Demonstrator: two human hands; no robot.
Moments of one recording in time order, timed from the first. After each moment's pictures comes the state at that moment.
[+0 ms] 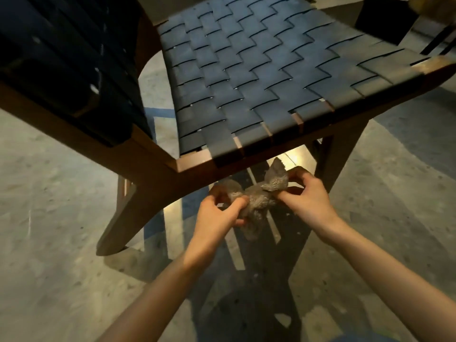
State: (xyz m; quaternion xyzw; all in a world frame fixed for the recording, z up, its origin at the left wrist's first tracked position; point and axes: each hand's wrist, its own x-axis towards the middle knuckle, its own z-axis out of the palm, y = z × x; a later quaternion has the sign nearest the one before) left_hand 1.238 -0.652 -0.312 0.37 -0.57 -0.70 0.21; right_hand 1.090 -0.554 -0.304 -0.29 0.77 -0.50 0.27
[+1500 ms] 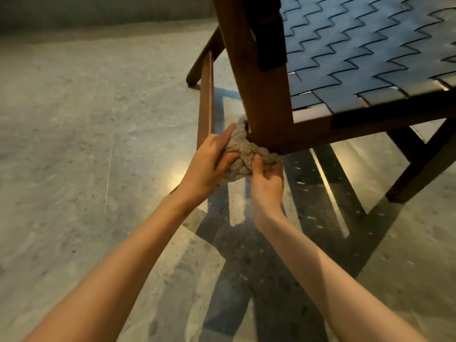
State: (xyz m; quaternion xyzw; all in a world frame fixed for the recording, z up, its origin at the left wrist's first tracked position) left_hand 1.375 -0.772 -0.357 0.28 -0.84 -0.35 0.30; right_hand 1.291 -0.684 -0.362 -0.15 0.66 -0.66 0.31
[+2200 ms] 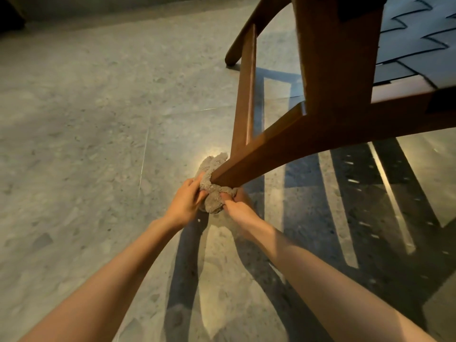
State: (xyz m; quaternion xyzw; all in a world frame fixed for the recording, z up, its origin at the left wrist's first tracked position) left_hand 1.478 -0.798 -0.461 0.48 -0.82 -0.30 0.09; right_hand 1.353 -0.741 -0.463 -0.29 0.73 -0.32 0.53
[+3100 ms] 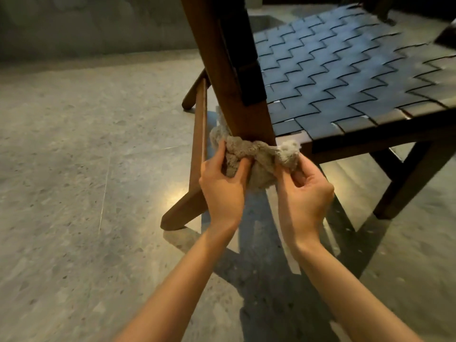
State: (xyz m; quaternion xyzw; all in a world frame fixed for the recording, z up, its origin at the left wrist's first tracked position) left_hand 1.328 -0.710 -0.314 0.41 -0.62 -0.43 0.51; right_hand 1.262 -0.635 -0.304 -0.32 0.65 -0.68 0.06
